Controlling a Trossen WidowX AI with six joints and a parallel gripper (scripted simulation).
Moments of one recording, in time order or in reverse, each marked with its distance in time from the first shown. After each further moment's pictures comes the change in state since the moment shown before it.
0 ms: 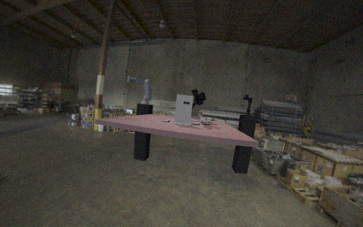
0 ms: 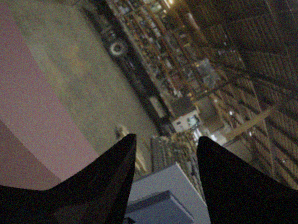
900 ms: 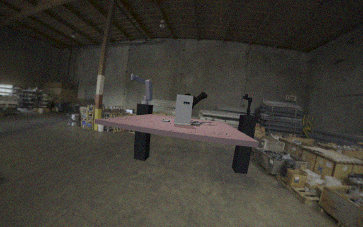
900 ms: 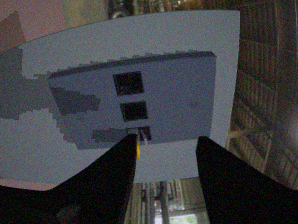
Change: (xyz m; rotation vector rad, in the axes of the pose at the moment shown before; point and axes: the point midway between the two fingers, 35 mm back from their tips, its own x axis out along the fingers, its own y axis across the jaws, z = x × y) arm -0.006 0.000 -0.125 -0.401 0.088 0.012
